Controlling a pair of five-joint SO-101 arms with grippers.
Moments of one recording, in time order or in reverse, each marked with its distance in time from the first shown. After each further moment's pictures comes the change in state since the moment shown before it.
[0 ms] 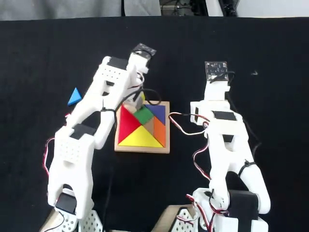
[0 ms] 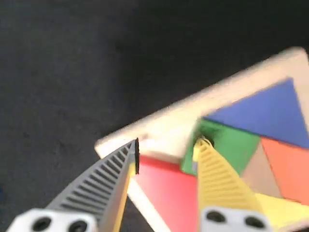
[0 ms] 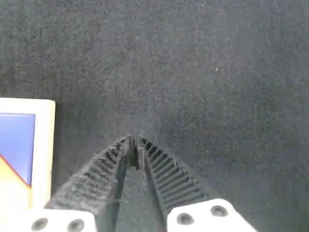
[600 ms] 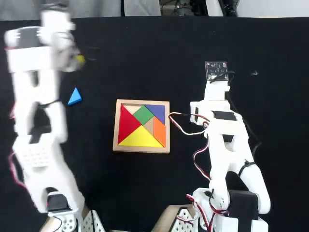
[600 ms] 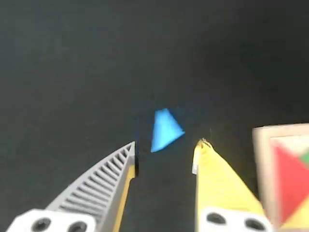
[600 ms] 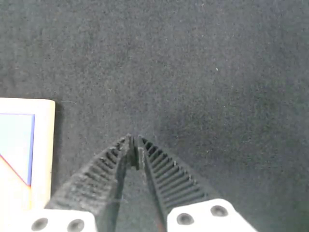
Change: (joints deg) left arm -30.1 -8.0 -30.0 22.1 -9.2; right arm 0.0 0.0 0.0 0.0 0.0
